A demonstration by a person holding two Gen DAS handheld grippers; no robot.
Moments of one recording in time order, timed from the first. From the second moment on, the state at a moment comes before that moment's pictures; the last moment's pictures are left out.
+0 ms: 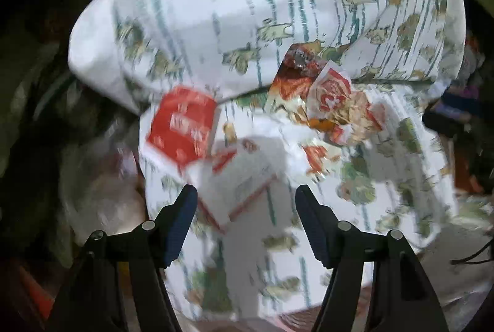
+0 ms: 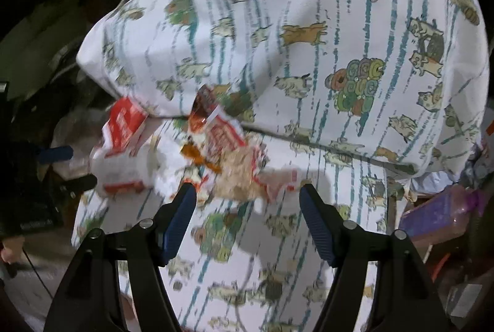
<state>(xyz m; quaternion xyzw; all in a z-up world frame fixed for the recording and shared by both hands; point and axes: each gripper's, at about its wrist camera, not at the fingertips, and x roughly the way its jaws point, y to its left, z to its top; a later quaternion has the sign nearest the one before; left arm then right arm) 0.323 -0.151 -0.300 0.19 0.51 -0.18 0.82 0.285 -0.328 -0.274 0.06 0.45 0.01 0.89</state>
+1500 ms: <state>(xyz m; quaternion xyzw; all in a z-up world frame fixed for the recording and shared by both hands) 0.381 -0.122 -0.412 0.11 0.70 -0.14 0.69 0.362 -0.271 -0.380 -0.07 0.56 0.02 0.83</state>
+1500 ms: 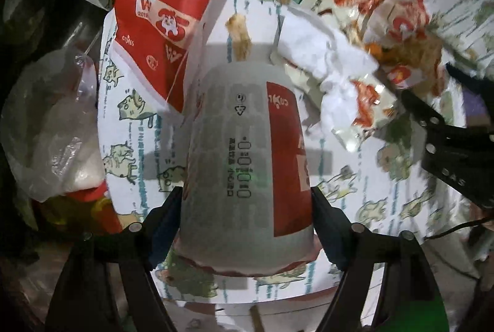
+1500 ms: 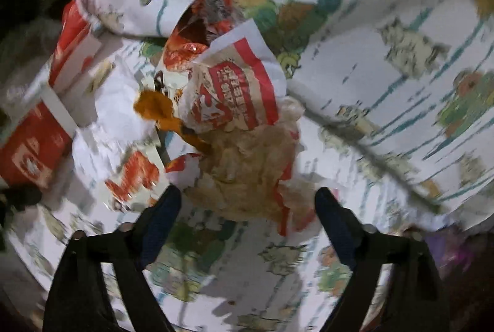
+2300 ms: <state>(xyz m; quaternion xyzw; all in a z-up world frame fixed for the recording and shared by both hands) 0.408 -0.104 -0.380 0.01 0.68 -0.14 0.72 0.313 -0.312 -0.284 0.17 0.45 0.02 0.87</state>
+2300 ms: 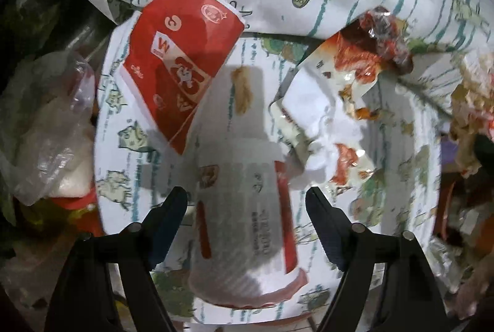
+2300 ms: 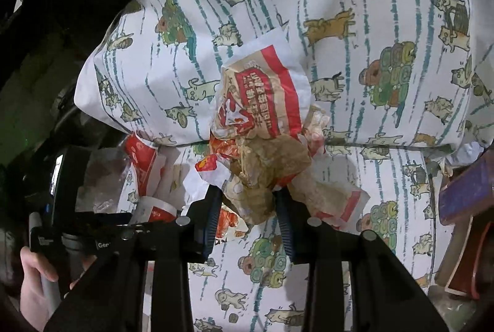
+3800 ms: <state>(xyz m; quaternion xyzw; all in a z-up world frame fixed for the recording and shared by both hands) 0.374 -0.099 -0.318 -0.03 0.60 -0.16 0.79 0.314 -0.336 -0.278 0.14 0.46 -0.01 0.88</state>
